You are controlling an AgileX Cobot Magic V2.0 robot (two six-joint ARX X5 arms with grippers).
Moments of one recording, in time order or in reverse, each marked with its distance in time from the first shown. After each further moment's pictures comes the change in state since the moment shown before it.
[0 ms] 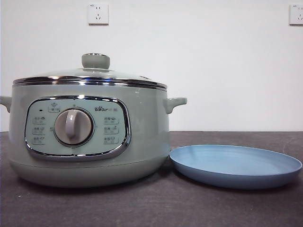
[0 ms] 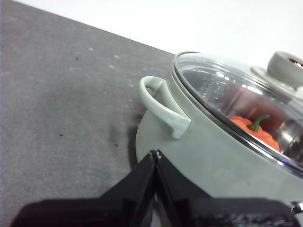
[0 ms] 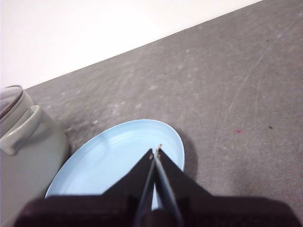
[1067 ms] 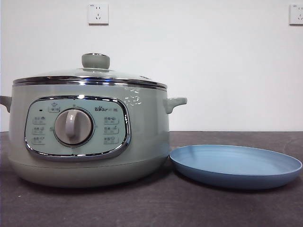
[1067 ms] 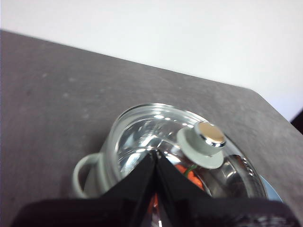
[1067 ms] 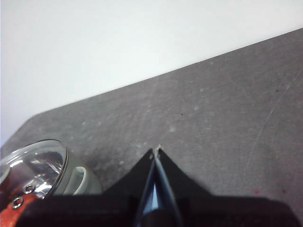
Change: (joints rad) left arm 0.000 0.489 0.535 -0.106 0.154 0.056; right arm 0.000 0.387 0.476 -0.092 -0.004 -0.002
